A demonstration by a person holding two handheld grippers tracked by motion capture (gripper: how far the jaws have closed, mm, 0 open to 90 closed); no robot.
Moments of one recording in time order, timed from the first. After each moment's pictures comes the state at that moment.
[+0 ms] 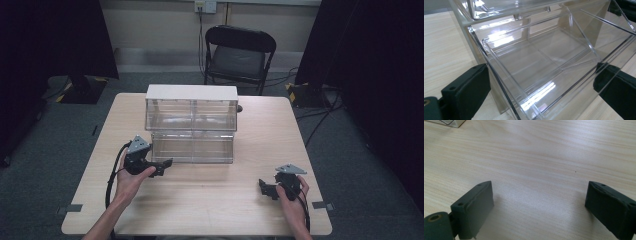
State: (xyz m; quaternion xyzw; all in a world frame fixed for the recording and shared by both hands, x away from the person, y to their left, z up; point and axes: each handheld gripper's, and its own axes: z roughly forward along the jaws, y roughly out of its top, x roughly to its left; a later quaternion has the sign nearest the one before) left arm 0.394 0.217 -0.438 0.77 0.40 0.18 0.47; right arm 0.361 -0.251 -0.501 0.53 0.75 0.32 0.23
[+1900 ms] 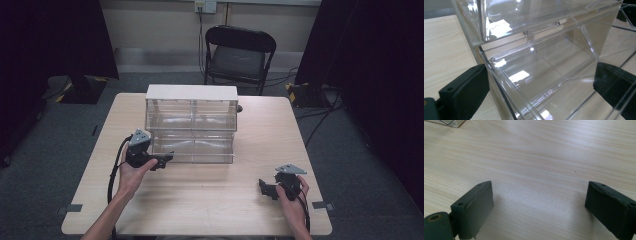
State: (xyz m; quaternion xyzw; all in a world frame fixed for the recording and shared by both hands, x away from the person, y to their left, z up) left arm 0.409 0.214 -0.430 0.76 0.41 0.19 0.47; right arm 0.361 -0.251 -0.501 0.53 0.75 0.32 0.23
